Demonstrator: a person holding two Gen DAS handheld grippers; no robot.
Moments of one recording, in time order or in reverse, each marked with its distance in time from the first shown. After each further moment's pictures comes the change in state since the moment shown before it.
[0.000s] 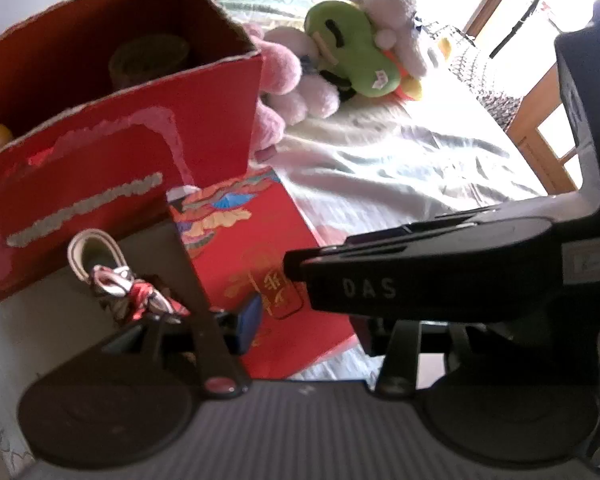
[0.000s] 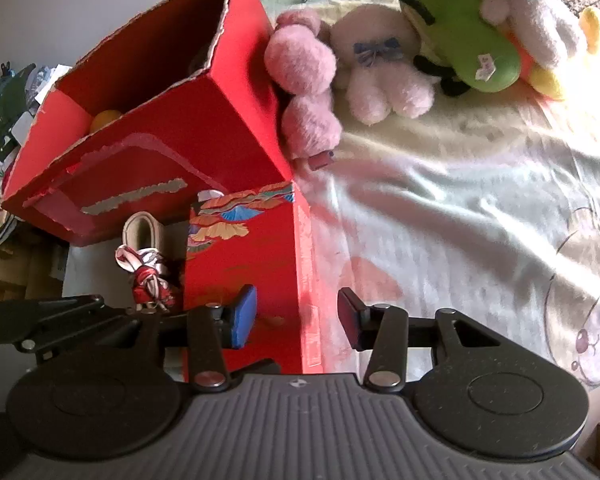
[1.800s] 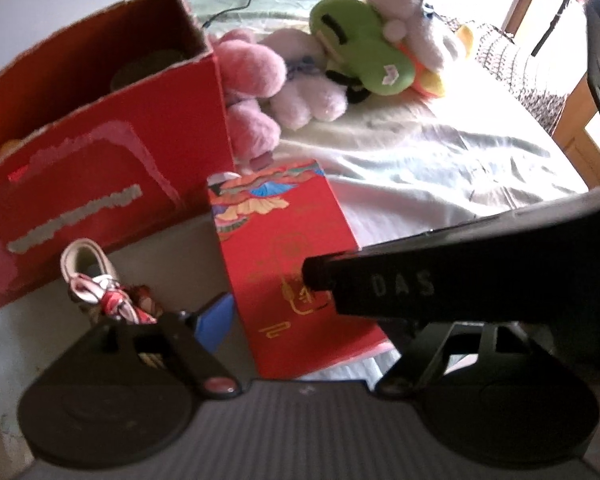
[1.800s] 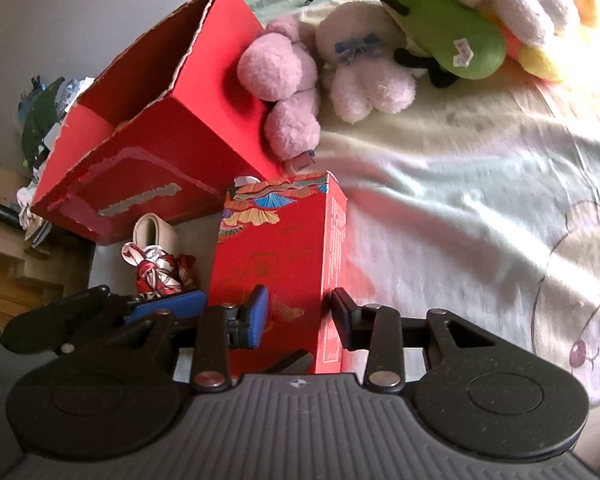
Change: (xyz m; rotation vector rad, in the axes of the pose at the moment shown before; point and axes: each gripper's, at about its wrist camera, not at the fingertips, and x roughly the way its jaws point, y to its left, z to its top) left arm 0.025 -0.039 0.002 -0.055 -0.039 0.202; right arm -0.004 -0.040 -0.002 0.016 0.001 0.148
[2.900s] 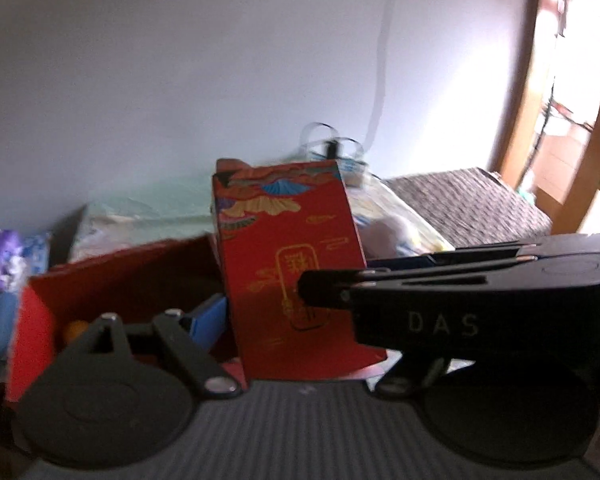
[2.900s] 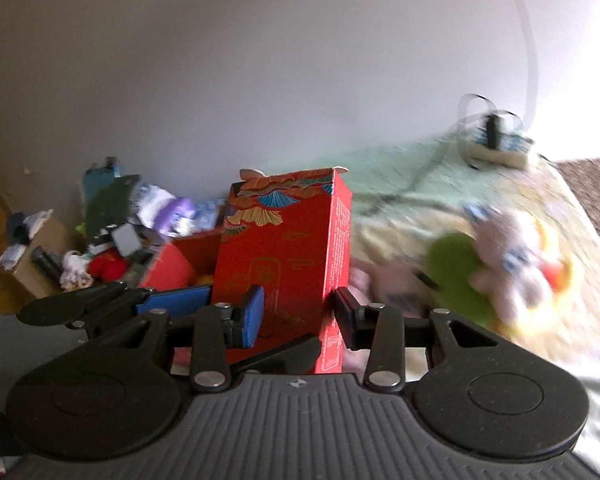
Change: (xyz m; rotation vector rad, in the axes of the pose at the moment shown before) left arm -0.147 0.001 0.080 -0.028 -0.453 0.084; right arm -0.131 0.077 0.073 -0.256 -0.410 0.083
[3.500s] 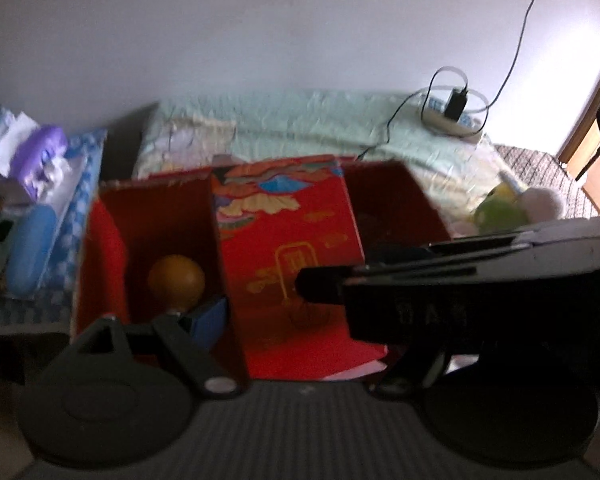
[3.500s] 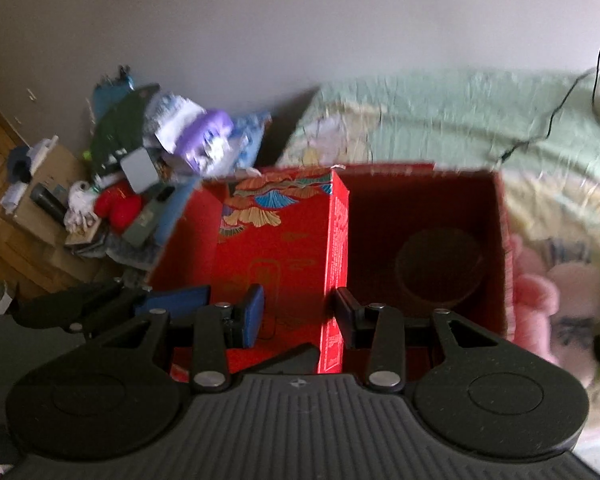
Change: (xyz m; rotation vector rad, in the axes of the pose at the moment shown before) left arm 0.081 0.182 -0.026 -0.173 0.238 0.053; right arm 0.183 0.080 -0.002 -0.016 0.321 0.046
